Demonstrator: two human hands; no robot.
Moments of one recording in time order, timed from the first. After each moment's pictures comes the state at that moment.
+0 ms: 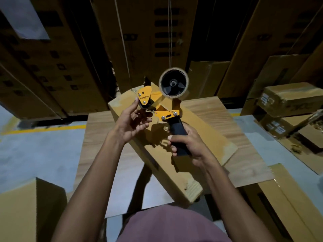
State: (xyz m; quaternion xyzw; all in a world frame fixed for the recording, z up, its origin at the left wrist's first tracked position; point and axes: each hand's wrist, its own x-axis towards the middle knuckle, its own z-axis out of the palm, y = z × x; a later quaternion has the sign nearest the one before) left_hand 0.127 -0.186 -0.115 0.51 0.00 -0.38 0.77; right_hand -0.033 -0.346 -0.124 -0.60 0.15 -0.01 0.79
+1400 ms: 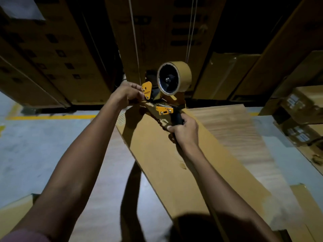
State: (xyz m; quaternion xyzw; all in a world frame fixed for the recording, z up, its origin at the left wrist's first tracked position) left_hand 0.384 -0.241 -0.104 0.82 0.00 -0.27 0.51; right_hand 0.197 -0.370 -0.168 -0.74 0.33 -0.09 0.57
